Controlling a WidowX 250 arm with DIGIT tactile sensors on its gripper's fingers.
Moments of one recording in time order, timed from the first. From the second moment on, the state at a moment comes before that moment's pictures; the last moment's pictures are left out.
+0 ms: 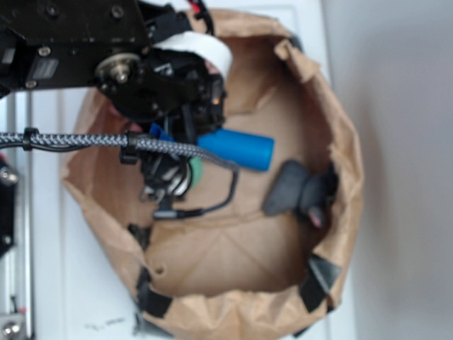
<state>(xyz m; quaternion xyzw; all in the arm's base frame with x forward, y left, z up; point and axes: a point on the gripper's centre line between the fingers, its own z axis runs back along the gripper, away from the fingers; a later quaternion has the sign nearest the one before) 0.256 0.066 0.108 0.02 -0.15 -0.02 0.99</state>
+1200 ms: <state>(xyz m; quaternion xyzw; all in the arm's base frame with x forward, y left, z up) 0.224 0.123 0.092 0.10 -0.14 -0.03 0.98</state>
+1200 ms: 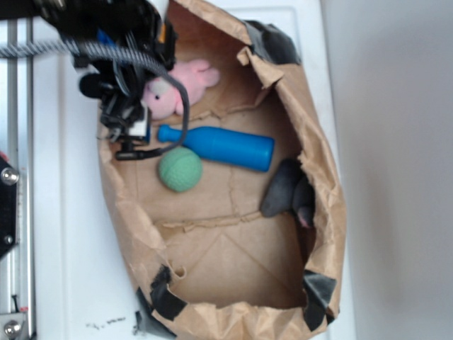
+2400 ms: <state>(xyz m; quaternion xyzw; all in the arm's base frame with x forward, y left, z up) 0.249 0.109 0.053 0.17 -0.15 0.01 0.97</state>
